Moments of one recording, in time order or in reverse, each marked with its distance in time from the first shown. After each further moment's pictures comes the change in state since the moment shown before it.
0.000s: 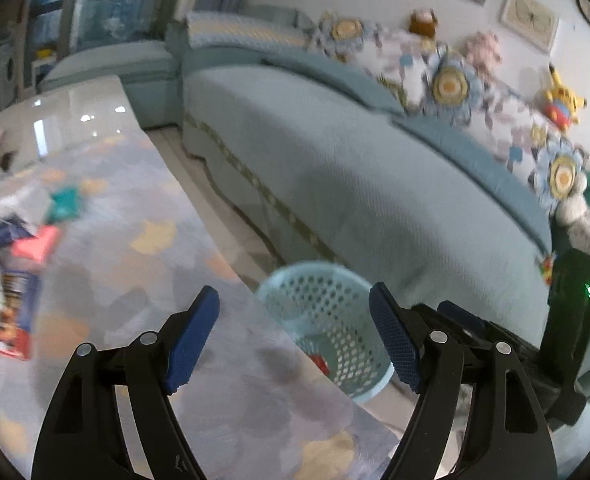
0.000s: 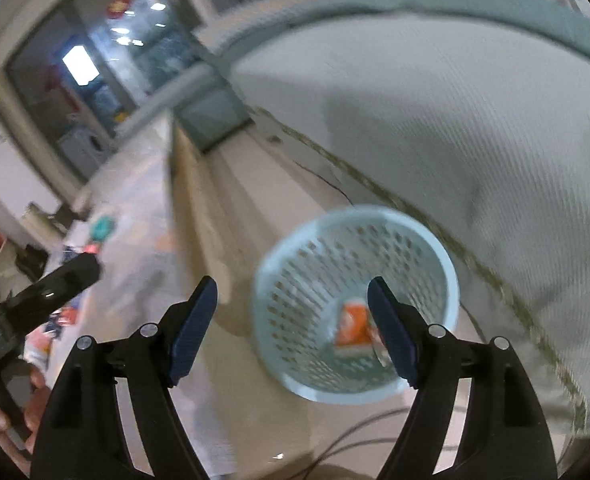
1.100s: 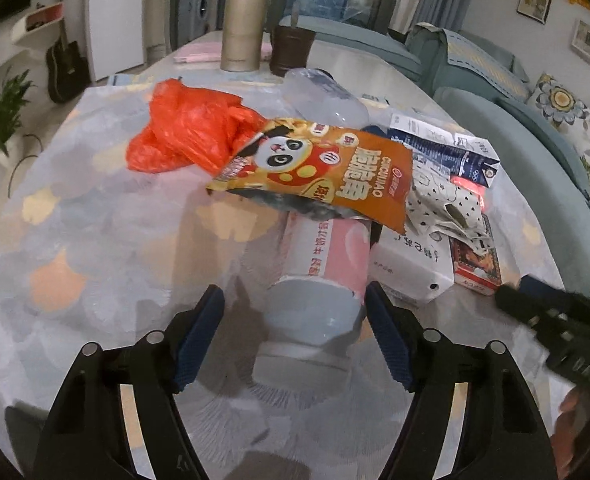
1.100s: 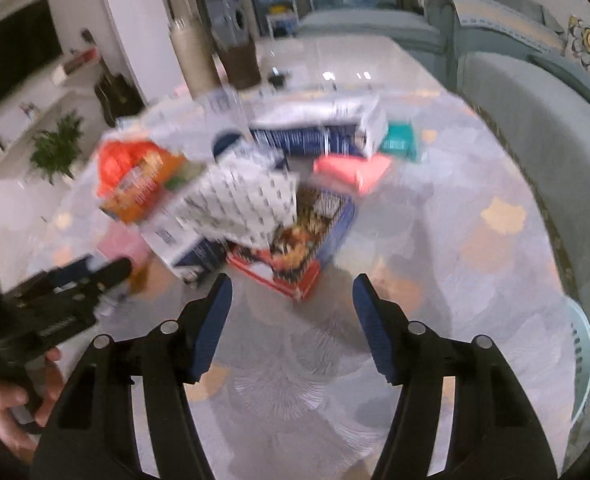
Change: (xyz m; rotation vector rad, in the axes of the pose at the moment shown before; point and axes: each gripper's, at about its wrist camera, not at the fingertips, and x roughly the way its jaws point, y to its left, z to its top) left arm -0.139 0.291 -0.098 -0.381 0.015 0.531; right arm 0.134 0.332 -0.087 -0.525 0.302 0.184
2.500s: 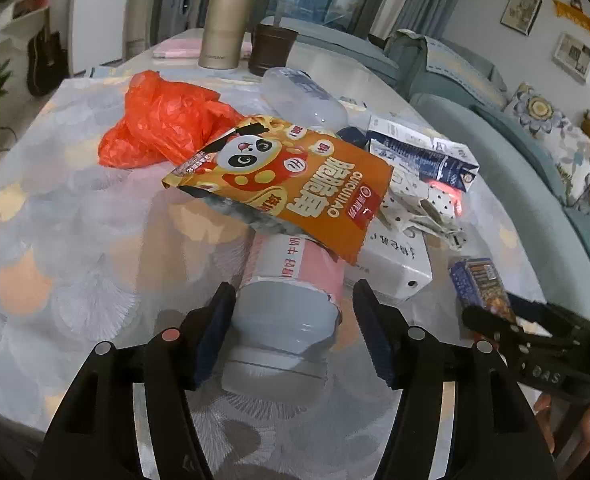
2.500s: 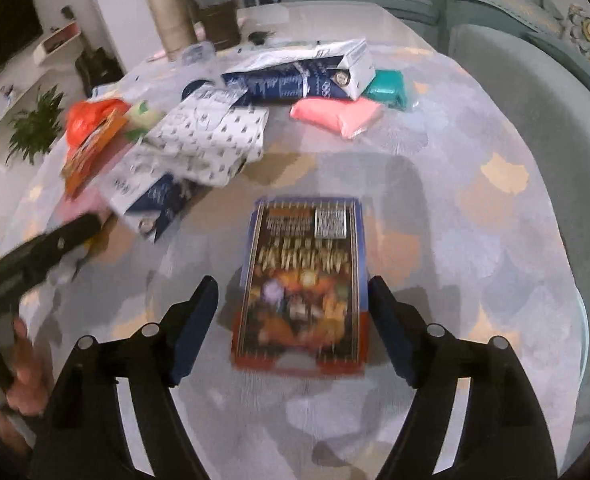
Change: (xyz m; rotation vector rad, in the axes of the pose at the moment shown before) left arm 0.008 0.000 -0.004 -0.014 -0.010 -0.103; right arm 0.013 -0.012 -0.010 -0.008 0.059 -0.089
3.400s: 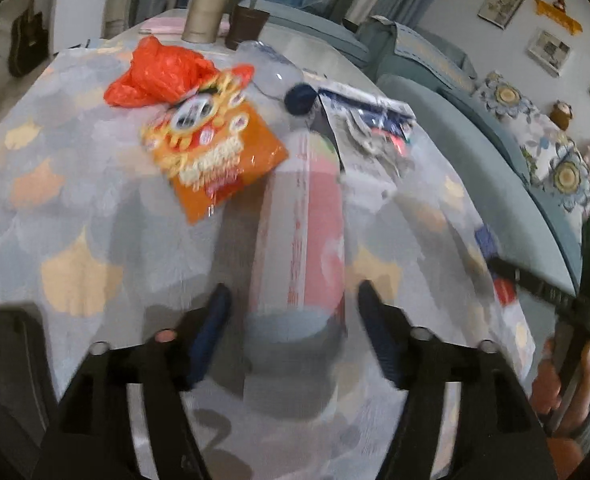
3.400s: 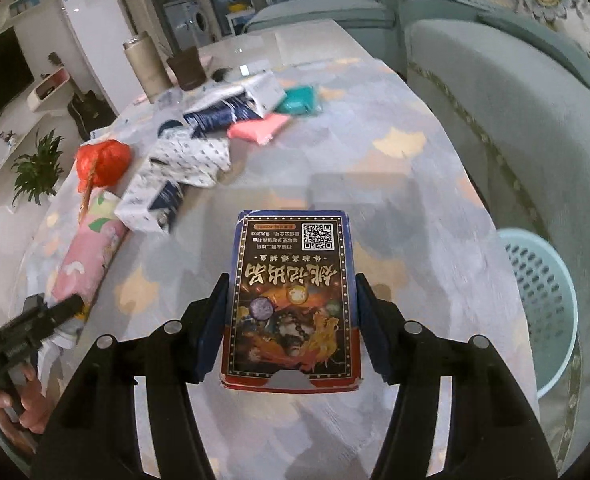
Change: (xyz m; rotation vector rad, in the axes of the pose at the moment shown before) left arm -0.041 -0.005 -0.046 -0.020 0.062 -0.140; right arm -0.072 -0.073 -0.049 0.130 -0.069 0.049
